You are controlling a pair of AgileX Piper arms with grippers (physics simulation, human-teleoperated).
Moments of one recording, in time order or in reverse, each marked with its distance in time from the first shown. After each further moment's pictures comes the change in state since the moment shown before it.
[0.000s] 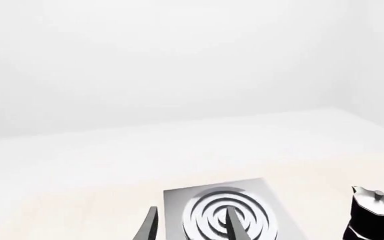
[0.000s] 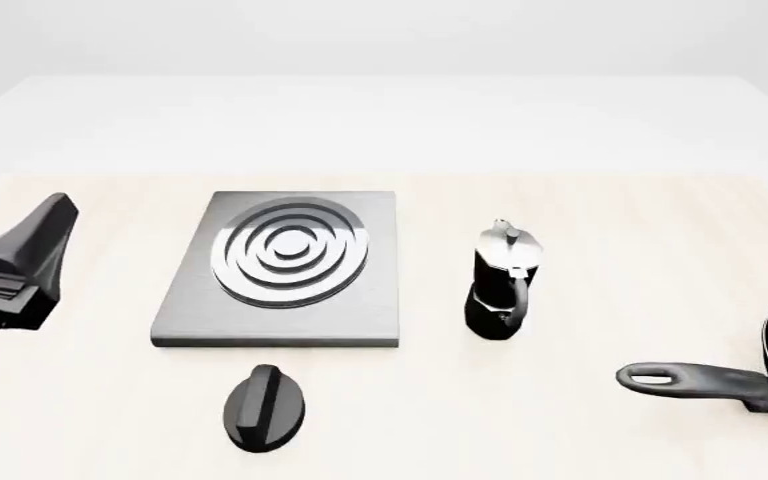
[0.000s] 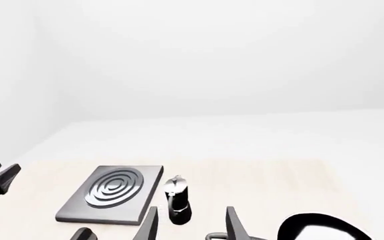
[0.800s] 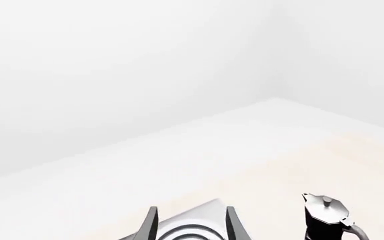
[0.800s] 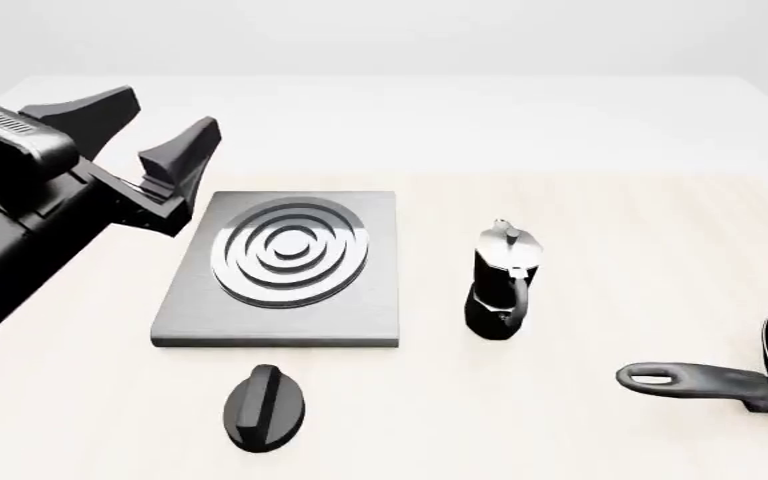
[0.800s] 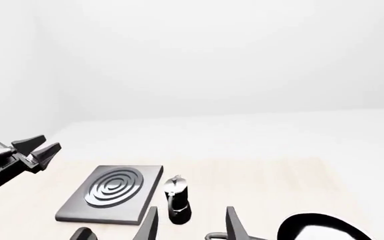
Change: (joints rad) left arm -0.263 0.447 -0.249 -0.196 0.100; right arm 0.001 0.000 0.001 0.000 -0.003
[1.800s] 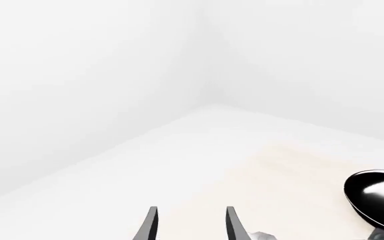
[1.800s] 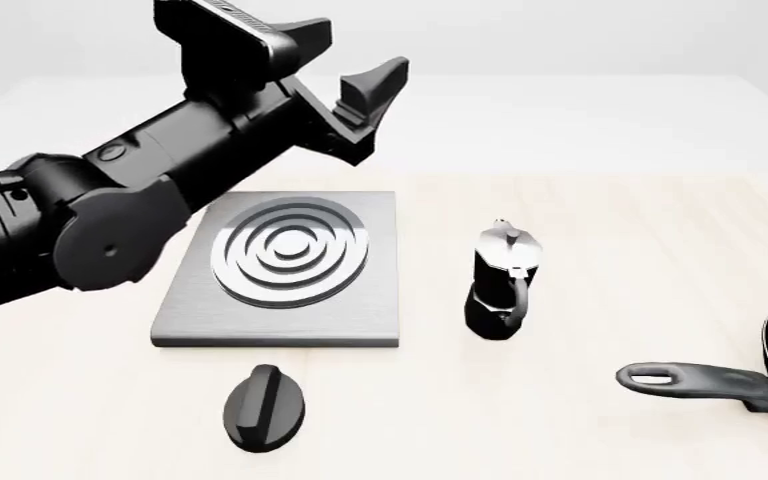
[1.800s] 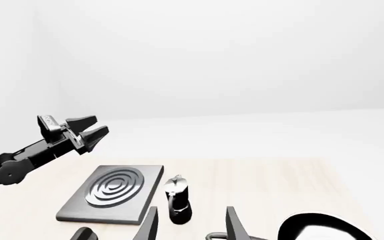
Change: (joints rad) left arm -0.277 0.385 -0.408 0.031 0.029; right arm 0.002 0.000 0.000 0.000 0.003
